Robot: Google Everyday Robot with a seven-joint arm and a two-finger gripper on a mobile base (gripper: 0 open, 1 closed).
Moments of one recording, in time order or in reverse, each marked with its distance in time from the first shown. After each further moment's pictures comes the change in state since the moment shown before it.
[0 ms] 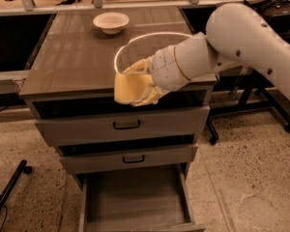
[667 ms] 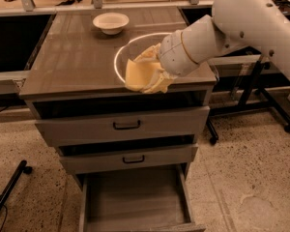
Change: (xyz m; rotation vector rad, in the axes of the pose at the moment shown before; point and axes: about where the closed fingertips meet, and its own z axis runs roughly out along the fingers) arm 0.031 -0.027 -0.026 -0.006 0.105 0.106
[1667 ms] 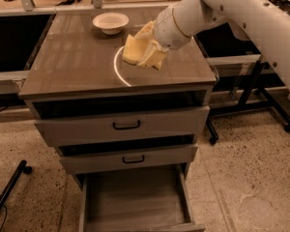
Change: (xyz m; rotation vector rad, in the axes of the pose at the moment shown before) arm 0.032 -0.081 0.008 0.051 0.058 0.160
